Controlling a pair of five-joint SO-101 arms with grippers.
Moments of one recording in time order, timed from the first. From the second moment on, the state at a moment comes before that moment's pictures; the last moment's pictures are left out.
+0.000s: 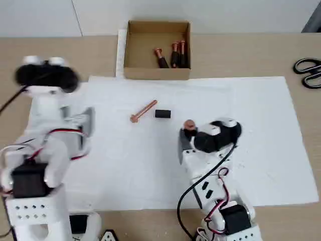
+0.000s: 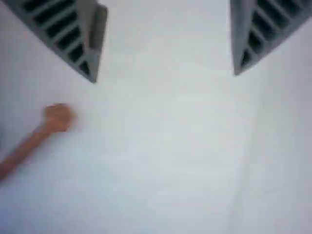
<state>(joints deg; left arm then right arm) -10.9 -52.4 25.8 80.6 -0.8 -21.0 -103.1 86.9 42.3 -10.4</state>
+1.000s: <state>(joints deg) -16.7 -83.5 32.4 88.0 -2.5 -18.2 -8.1 5.9 28.0 -5.3</state>
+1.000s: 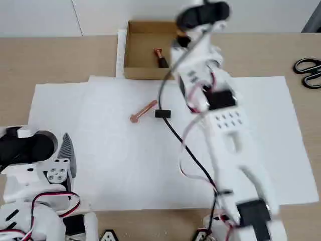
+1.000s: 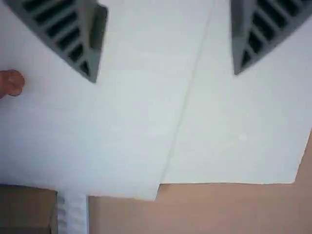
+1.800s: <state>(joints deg) -16.7 -91.1 43.6 83.2 -2.5 -20.3 37.6 -24.6 14.2 -5.3</state>
